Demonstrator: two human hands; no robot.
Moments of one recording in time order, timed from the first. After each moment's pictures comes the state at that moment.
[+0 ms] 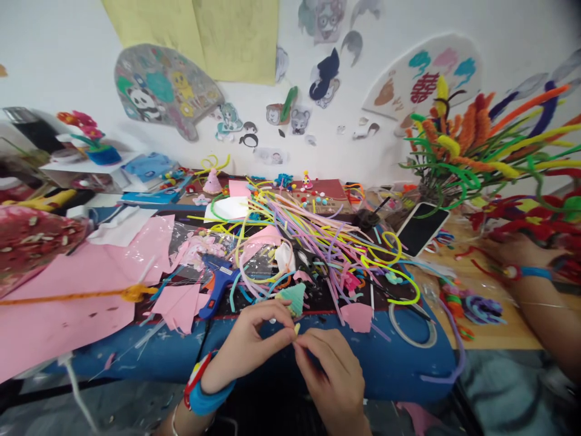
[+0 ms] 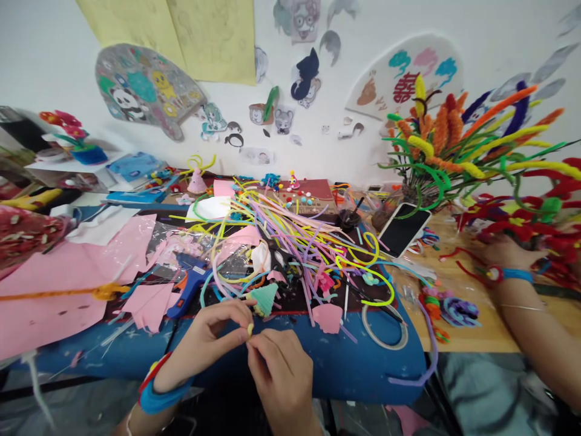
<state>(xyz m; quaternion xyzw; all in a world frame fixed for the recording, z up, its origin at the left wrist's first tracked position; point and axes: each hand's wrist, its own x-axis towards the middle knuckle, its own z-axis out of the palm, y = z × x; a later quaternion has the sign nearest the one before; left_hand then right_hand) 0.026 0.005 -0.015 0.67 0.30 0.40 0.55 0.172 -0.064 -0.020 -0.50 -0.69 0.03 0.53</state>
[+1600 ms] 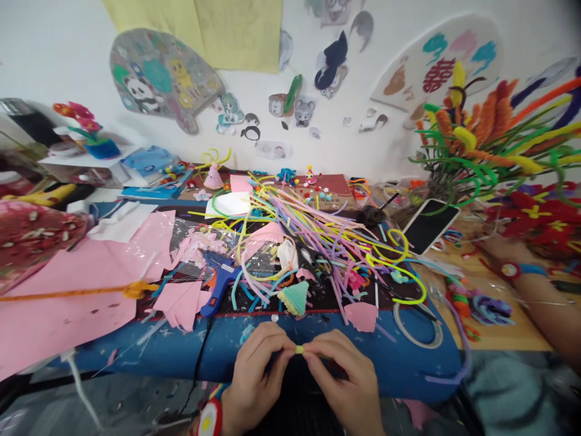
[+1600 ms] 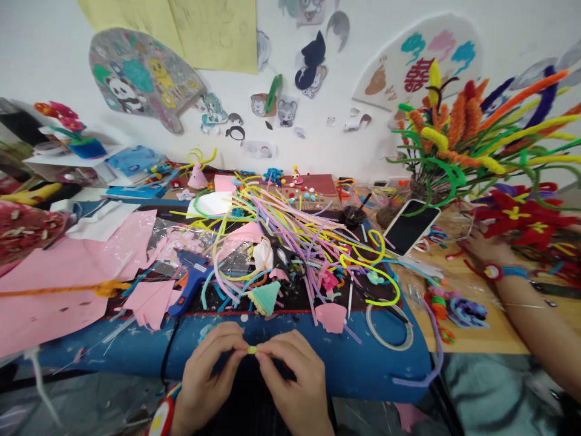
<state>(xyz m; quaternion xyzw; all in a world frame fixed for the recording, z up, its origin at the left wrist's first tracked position) 0.028 -0.039 -0.040 0.75 0.36 0.48 0.27 0.187 -0.068 -0.018 -0.50 -0.65 0.21 0.53</state>
